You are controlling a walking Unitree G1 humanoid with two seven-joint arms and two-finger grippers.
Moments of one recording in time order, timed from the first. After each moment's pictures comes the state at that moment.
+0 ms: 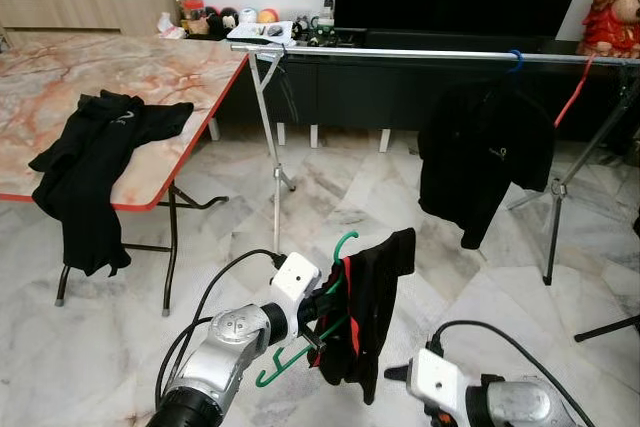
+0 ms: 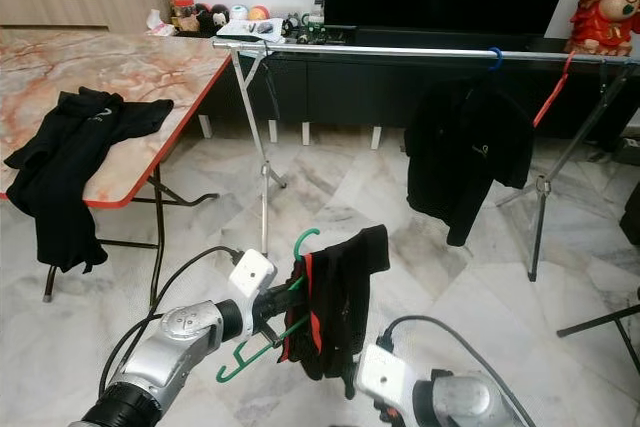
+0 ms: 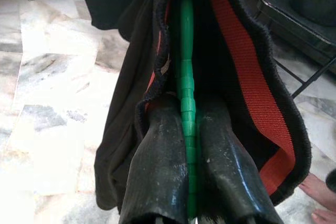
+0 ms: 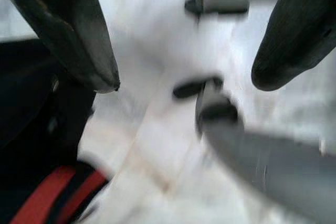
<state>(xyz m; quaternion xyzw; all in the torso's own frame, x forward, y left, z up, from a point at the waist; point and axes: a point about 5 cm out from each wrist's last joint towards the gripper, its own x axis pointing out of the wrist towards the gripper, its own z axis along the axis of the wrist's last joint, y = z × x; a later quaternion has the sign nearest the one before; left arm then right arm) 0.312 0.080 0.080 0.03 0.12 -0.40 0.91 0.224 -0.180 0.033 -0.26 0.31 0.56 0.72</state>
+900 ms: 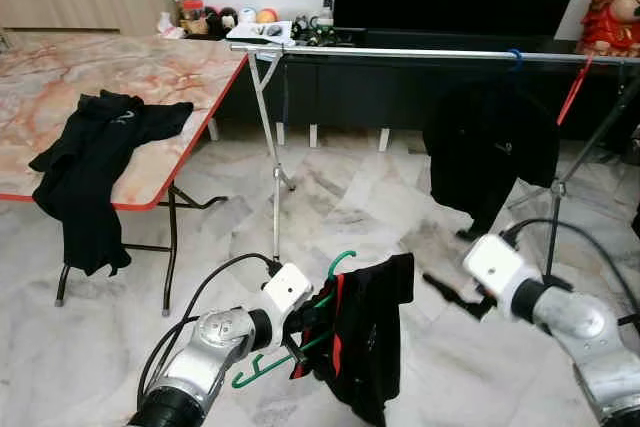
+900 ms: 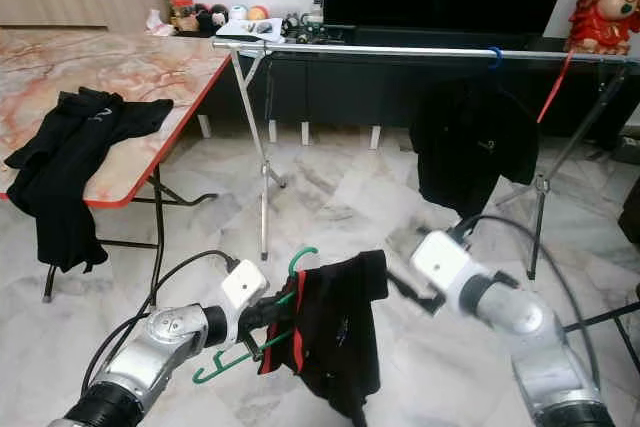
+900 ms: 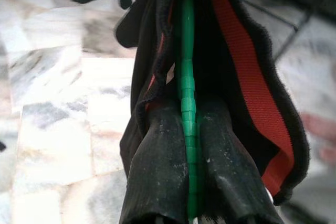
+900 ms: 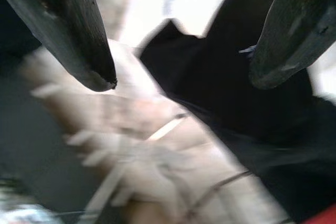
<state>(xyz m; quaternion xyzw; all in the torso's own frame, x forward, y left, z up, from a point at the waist) 0.305 0.100 0.071 0.13 0.14 -0.47 0.86 0.305 -0.218 0.121 -0.34 0.12 0.38 0.85</state>
